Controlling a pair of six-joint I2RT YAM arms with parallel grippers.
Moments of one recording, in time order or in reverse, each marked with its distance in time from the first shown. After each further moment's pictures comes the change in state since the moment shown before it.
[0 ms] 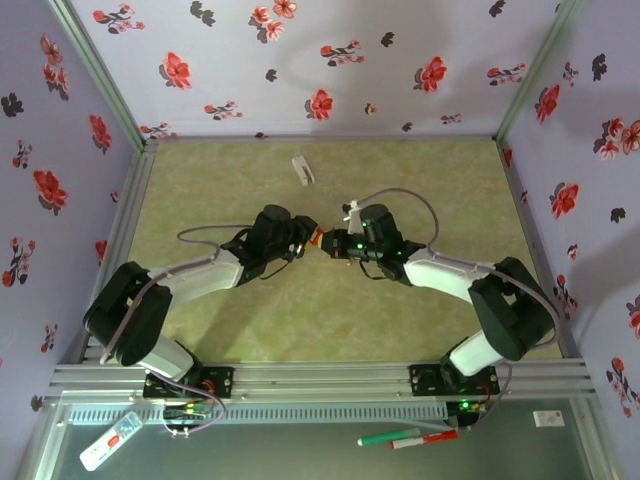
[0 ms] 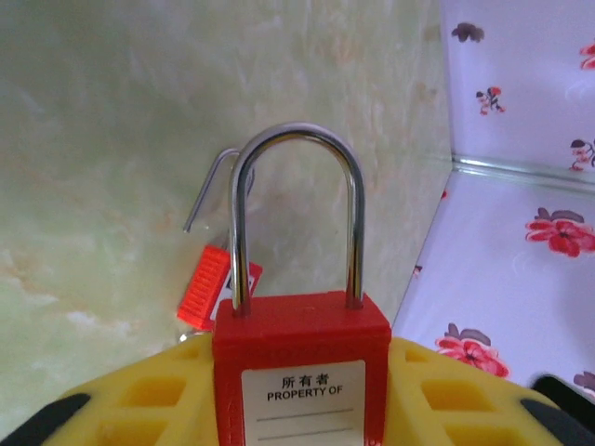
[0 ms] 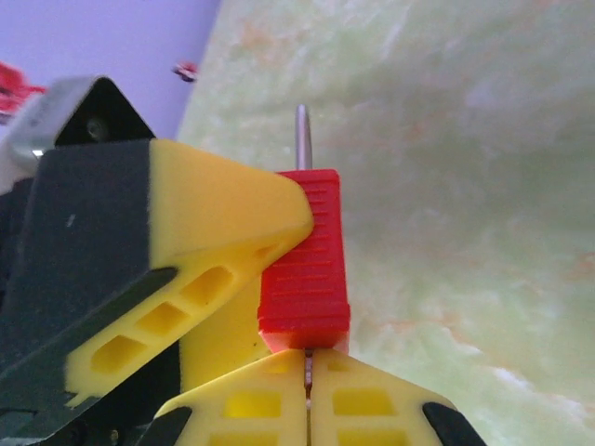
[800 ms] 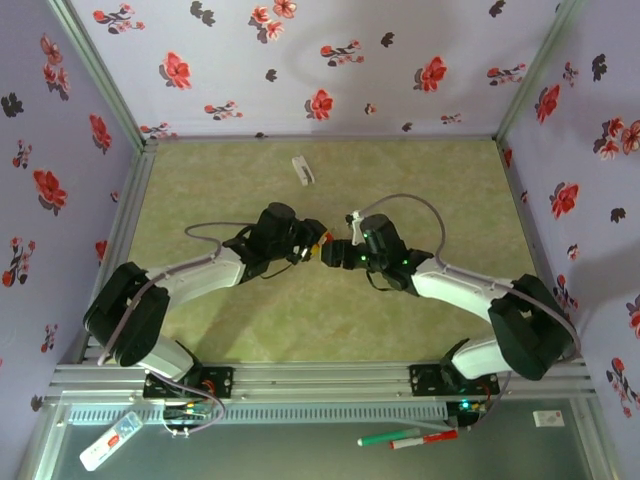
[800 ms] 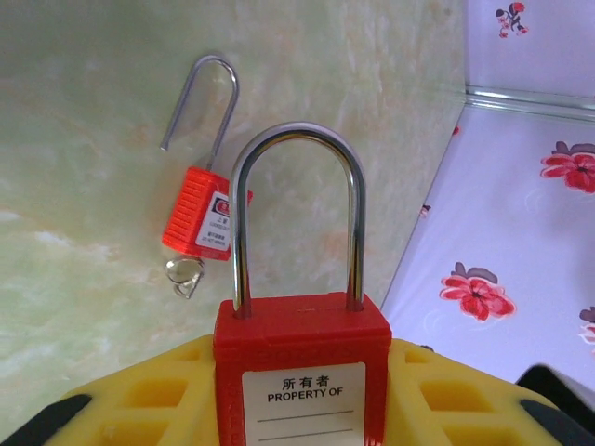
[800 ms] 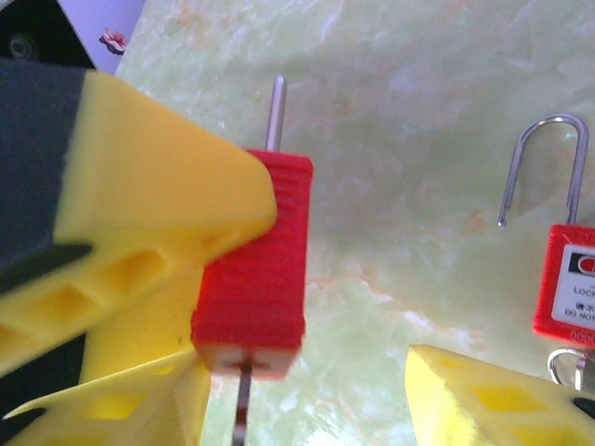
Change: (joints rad) left arm -0.005 -0.002 0.041 -0.070 0.112 0.024; right arm 0.029 -0.128 -0.090 -0.101 0.119 -0.060
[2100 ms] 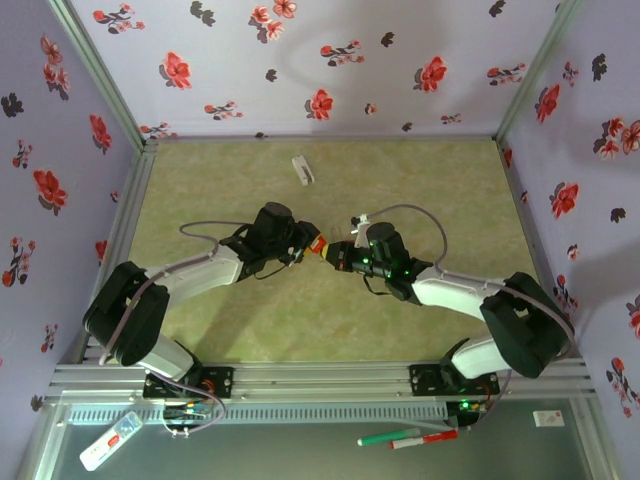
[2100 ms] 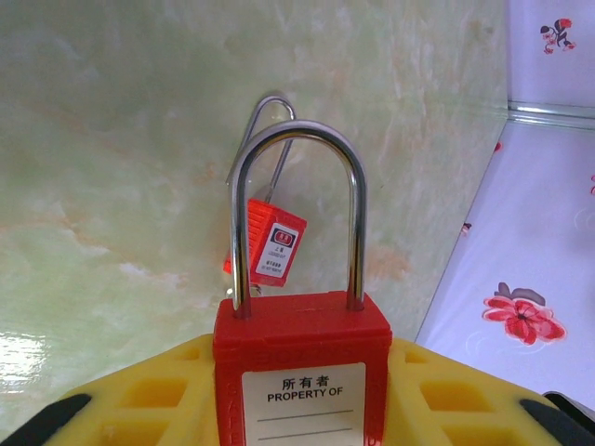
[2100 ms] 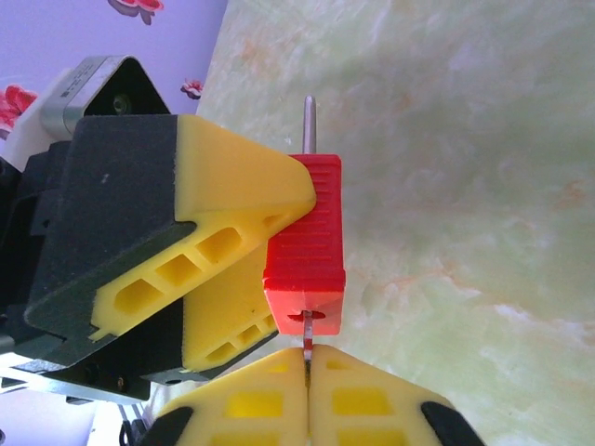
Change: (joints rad) left arm 0.019 0.001 -0.002 -0.068 -0.018 0.059; right arm -0.009 0.029 -0.104 0.283 -0.094 0.229
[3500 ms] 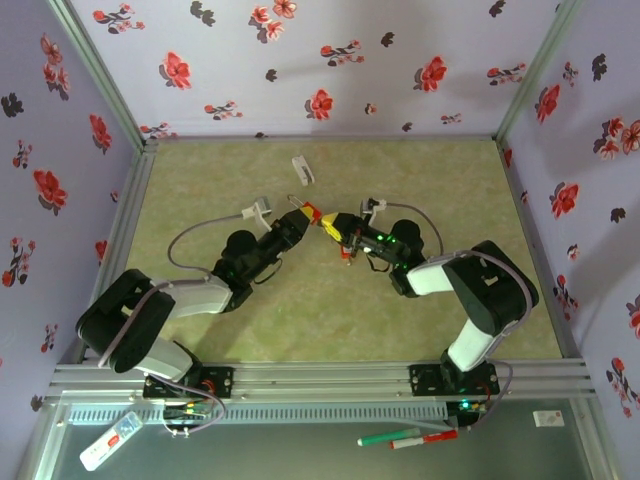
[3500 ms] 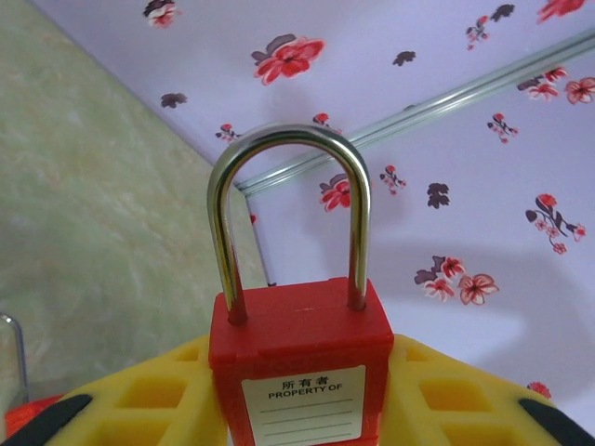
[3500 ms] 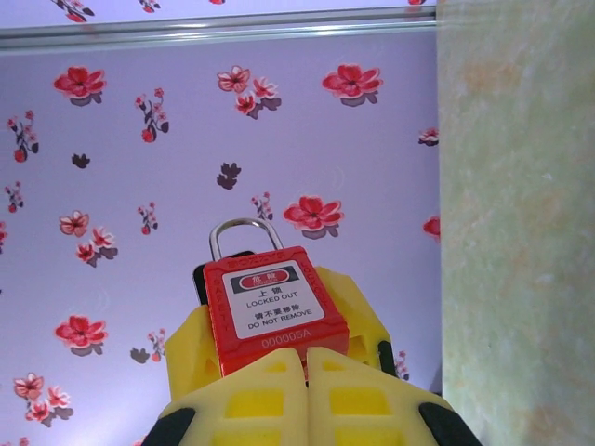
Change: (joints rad) left arm 0.008 -0.047 -0.362 1.040 -0.072 0.326; right arm -0.166 0.271 -0.049 0.892 -0.266 0.791
